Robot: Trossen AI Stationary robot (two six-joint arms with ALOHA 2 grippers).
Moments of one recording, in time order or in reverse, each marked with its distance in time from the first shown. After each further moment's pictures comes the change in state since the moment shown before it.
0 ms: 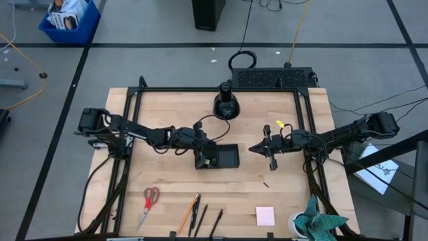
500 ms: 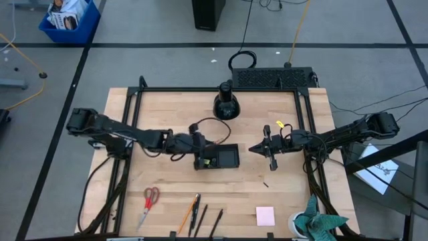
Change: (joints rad) left arm -0.162 -0.134 0.198 -0.457 -0.217 -0.162; right arm 0.000 0.000 0.000 -0.011 -0.003 0.000
